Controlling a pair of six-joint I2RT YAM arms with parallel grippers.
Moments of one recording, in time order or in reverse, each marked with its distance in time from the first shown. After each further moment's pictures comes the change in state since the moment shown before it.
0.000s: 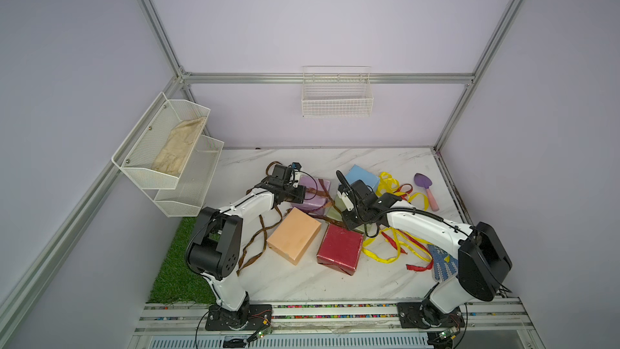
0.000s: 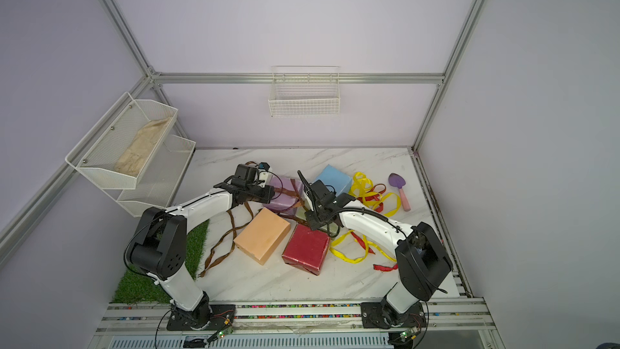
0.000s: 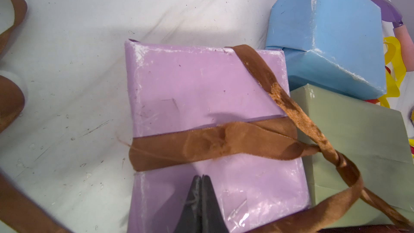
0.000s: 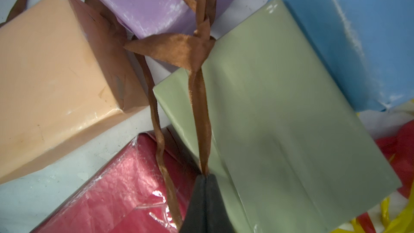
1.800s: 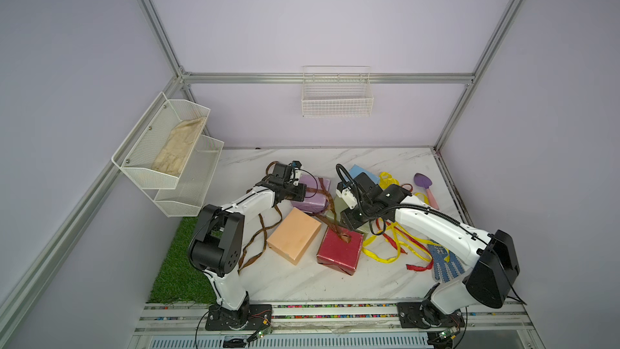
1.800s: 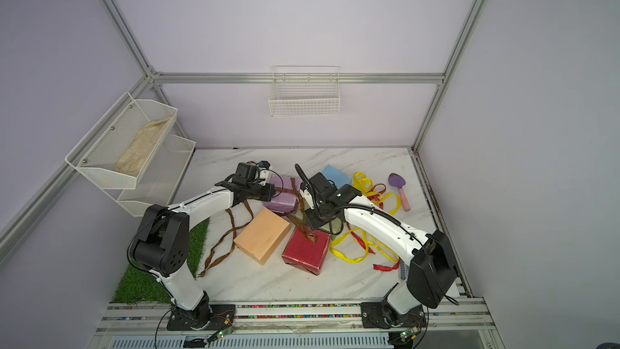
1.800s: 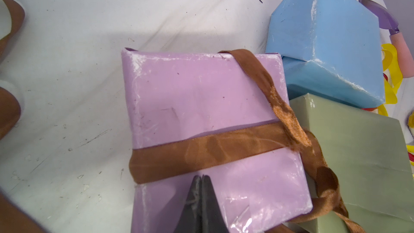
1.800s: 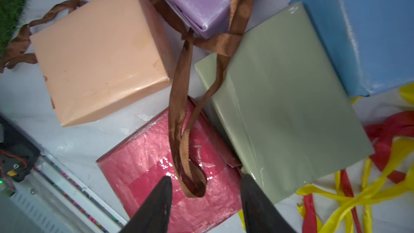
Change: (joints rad) left arm 0.005 0.030 0.026 0.011 0.012 -0.008; right arm 0.018 -0.065 0.156 -0.240 -0.035 -0.058
